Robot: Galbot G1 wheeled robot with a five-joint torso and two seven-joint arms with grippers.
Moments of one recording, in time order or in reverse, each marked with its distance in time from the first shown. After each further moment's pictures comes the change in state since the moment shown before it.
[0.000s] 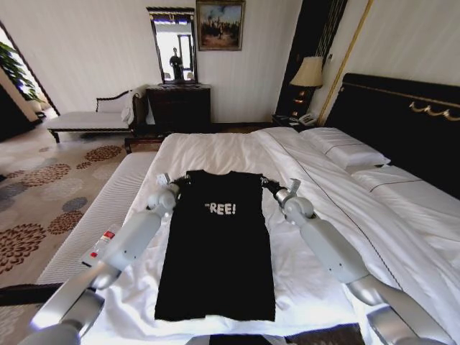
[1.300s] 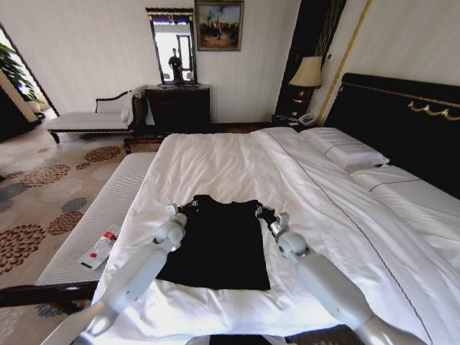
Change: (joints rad) left arm 0.602 0.024 -0.126 -0.296 0.182 -0.110 0.012; right arm -0.468 0.010 0.012 0.186 -0.424 0.160 0.015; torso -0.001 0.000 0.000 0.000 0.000
